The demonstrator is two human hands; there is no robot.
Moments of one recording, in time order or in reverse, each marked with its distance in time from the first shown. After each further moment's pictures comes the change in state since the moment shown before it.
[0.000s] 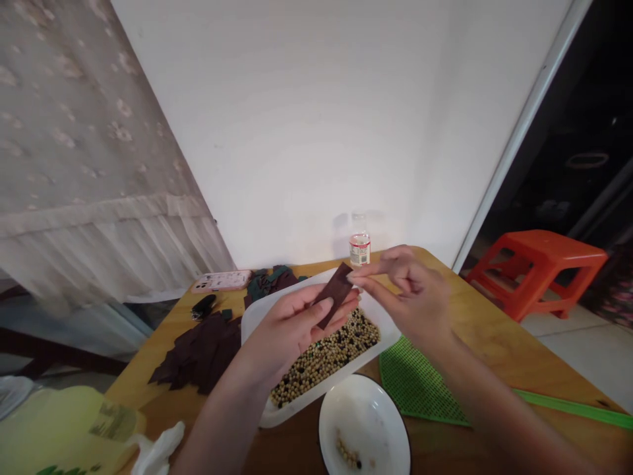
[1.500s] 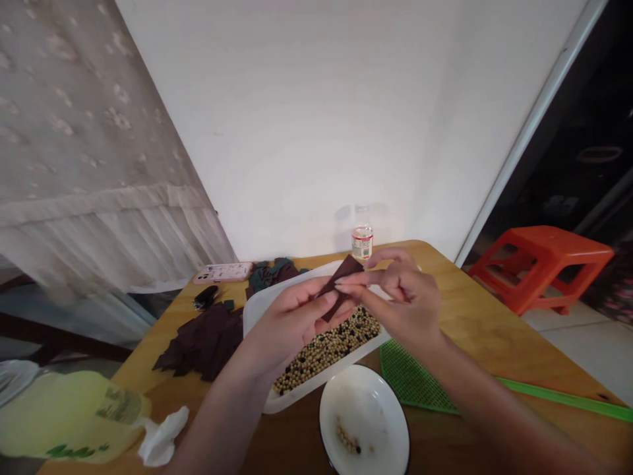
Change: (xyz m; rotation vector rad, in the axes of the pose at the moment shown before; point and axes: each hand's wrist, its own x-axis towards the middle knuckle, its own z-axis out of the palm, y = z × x) left_hand -0.001 -0.003 0.001 0.022 -0.060 0.049; right_hand -0.011 -0.005 0.012 -0.036 0.035 -0.045
